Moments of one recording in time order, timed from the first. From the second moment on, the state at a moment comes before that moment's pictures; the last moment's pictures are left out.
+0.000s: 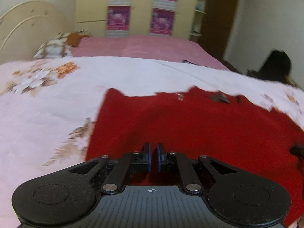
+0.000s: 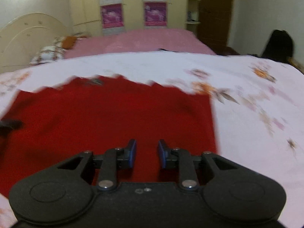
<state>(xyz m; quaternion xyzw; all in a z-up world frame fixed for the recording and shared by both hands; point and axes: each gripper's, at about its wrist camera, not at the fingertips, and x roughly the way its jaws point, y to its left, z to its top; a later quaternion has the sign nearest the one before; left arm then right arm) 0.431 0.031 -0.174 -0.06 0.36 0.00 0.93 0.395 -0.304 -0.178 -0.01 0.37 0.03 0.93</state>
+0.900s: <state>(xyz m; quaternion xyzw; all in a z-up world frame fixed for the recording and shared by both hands) 0.328 0.043 -0.175 -0.03 0.38 -0.01 0.93 0.311 -0.304 -0.183 -0.05 0.39 -0.02 0.92</state>
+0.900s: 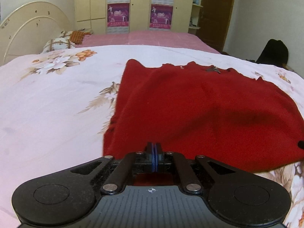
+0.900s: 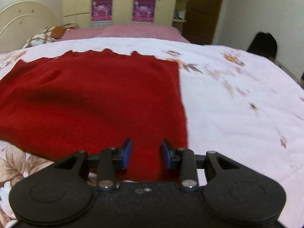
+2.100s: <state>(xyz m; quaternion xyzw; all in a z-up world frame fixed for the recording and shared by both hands) 0.325 -0.021 -0.165 -0.01 0.39 -0.06 0.92 0.311 -0.231 -0.180 -0.07 0.41 0.05 0.91</state>
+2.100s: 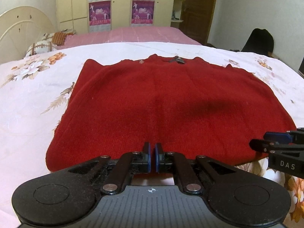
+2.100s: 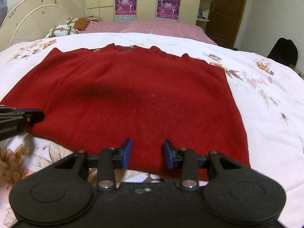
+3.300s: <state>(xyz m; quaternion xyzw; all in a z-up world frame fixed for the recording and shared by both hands) 0.454 0.035 -0.174 -0.08 0.35 0.03 0.93 0.416 -0.198 -0.176 -0.06 0.36 0.08 0.93</state>
